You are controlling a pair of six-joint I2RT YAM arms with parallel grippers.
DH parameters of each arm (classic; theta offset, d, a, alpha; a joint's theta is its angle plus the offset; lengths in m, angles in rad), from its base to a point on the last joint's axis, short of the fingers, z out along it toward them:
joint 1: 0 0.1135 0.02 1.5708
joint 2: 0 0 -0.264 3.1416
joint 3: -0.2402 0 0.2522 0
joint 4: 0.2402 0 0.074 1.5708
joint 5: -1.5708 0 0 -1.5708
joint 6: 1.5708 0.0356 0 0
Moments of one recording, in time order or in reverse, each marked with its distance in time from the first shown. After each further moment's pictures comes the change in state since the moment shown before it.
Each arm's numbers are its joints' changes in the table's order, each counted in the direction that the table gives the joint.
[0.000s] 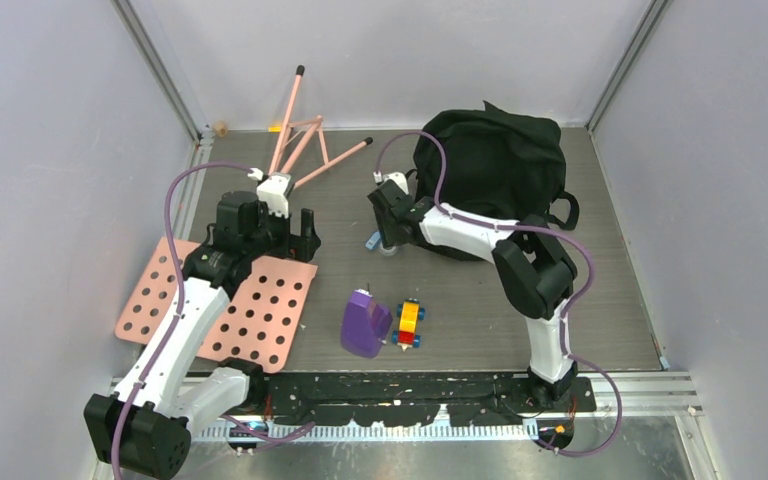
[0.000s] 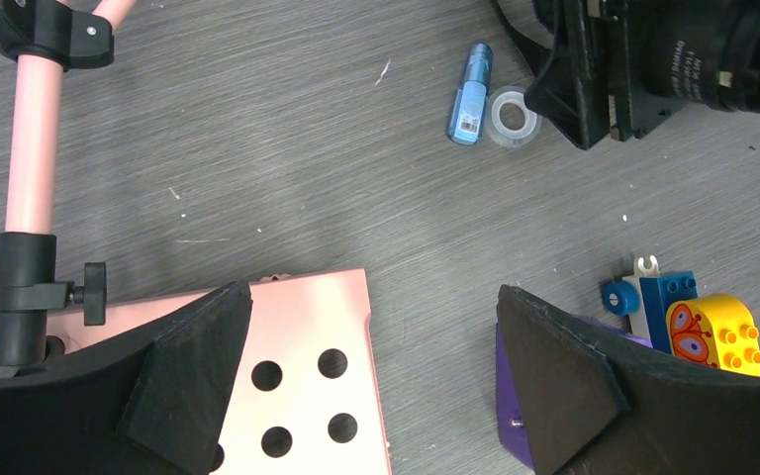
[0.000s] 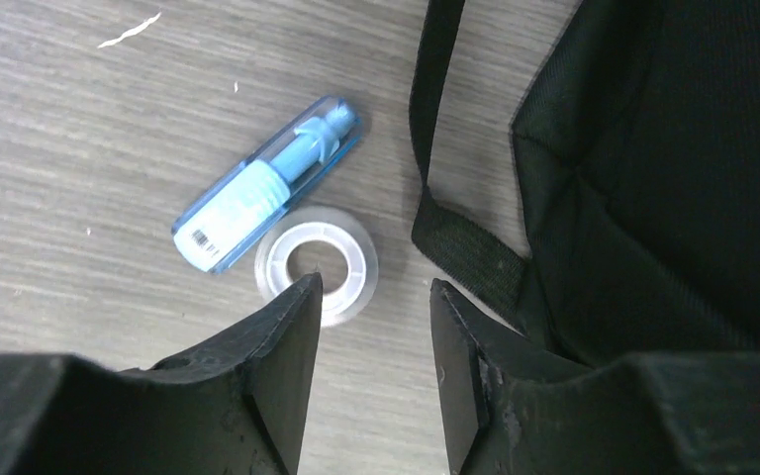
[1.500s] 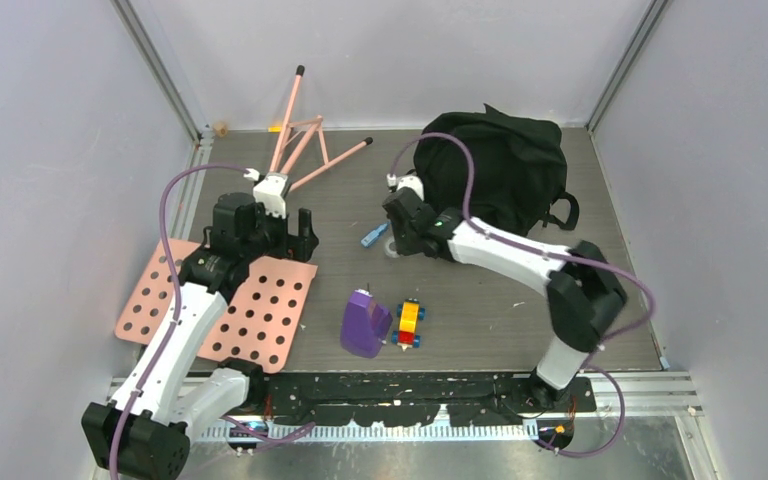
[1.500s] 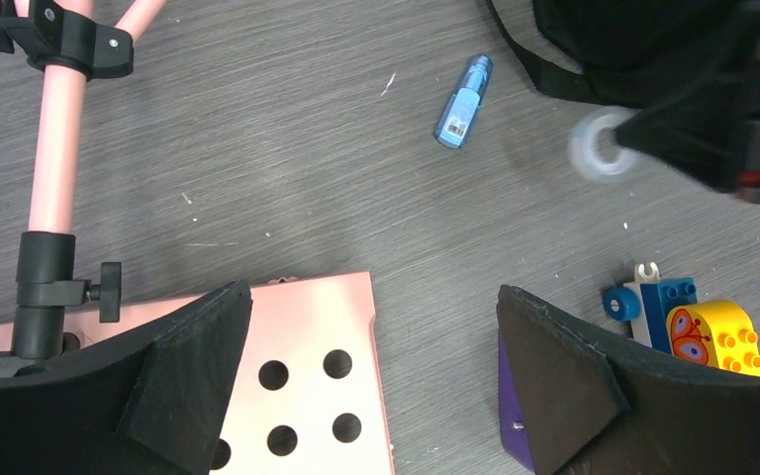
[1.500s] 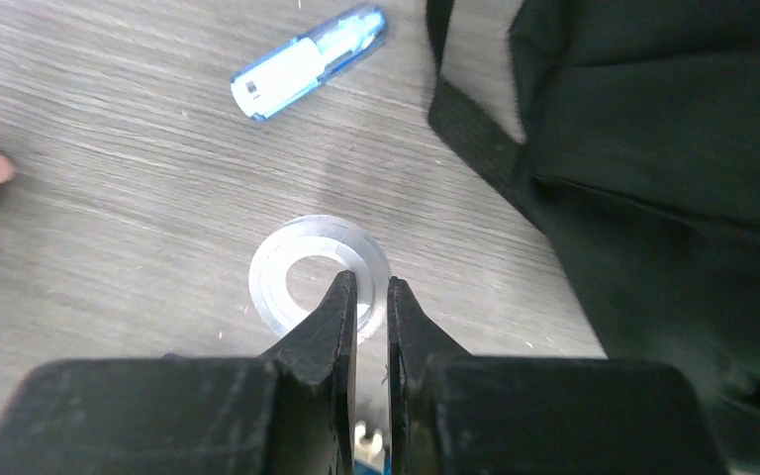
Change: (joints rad) left arm 0.000 0.030 0.002 0.000 0.014 0.001; right arm 0.026 0.200 0.141 0.033 0.044 0.064
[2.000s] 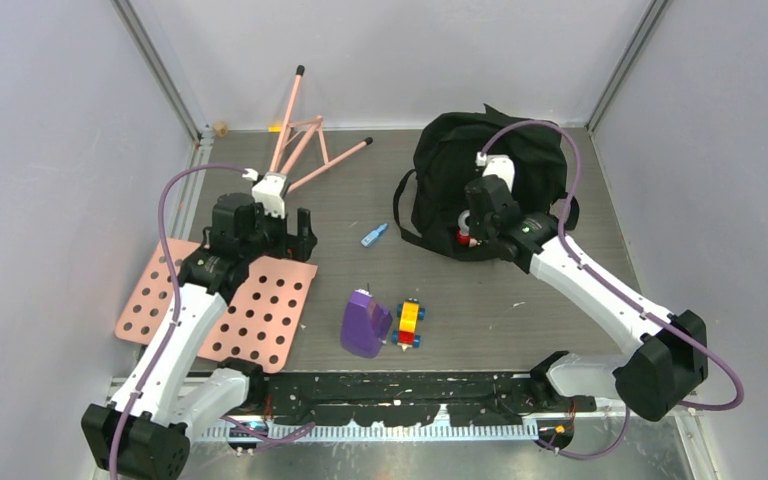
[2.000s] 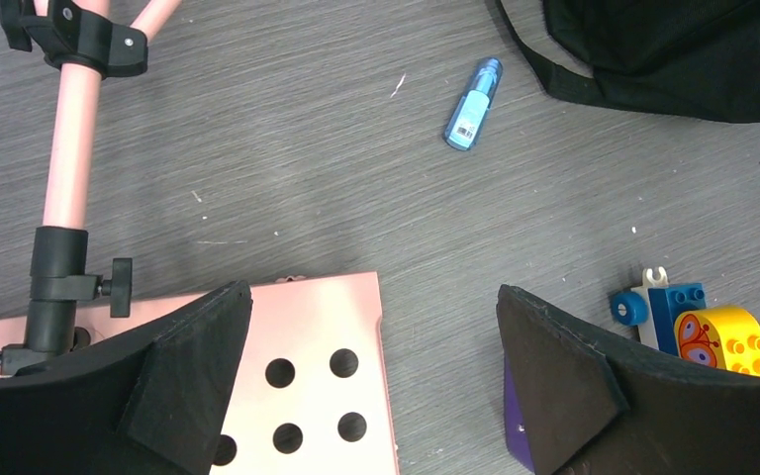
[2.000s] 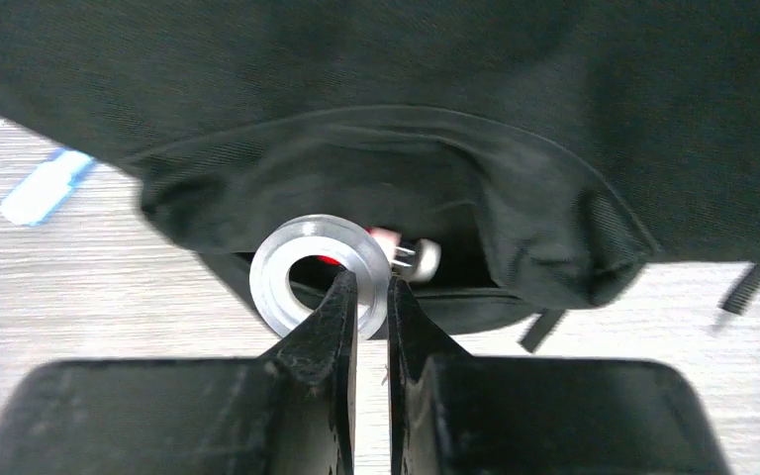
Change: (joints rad) left arm 0.000 0.004 0.000 0.000 0.019 0.000; right arm -0.198 0.512 0.213 0.089 -0.193 -0.078
